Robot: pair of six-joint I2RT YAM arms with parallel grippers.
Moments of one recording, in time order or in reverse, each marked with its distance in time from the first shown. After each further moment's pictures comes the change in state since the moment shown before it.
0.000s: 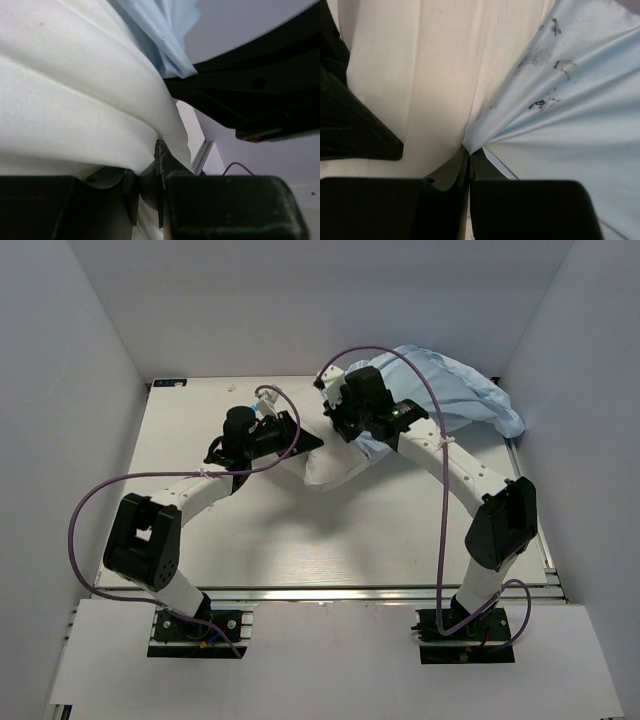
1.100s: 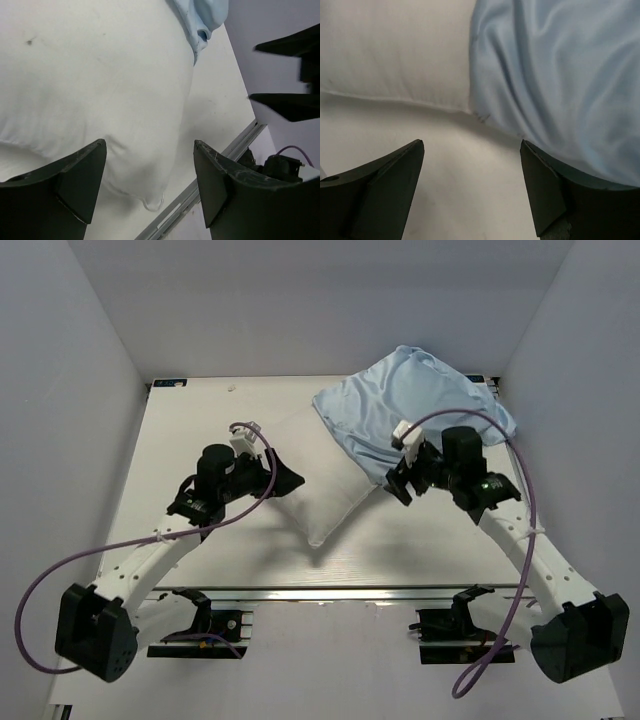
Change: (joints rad) left arm -0.039 -0.494 -0.257 -0.350 -0.232 0.197; right arm -0.305 -0.665 -0.632 0.072 -0.388 -0.242
